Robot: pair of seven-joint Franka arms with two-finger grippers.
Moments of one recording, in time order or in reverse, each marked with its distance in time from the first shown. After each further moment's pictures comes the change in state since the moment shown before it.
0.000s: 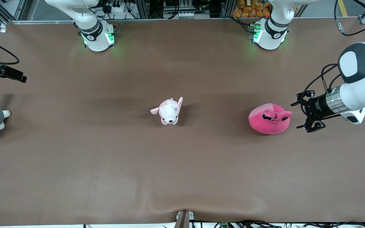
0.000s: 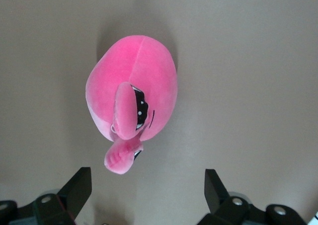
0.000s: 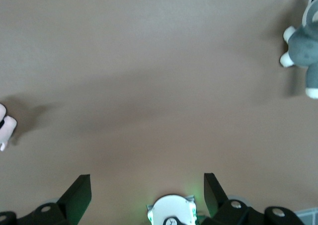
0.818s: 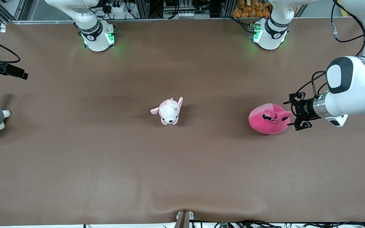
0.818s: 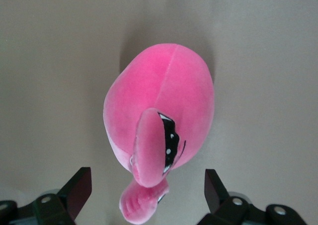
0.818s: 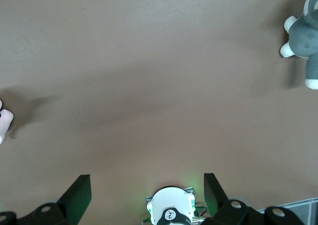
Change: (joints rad) left arm 0.000 0.044 0.000 -0.076 0.000 -0.004 -0.001; right arm 0.000 0.000 -0.001 0.000 0.000 -0.021 0.002
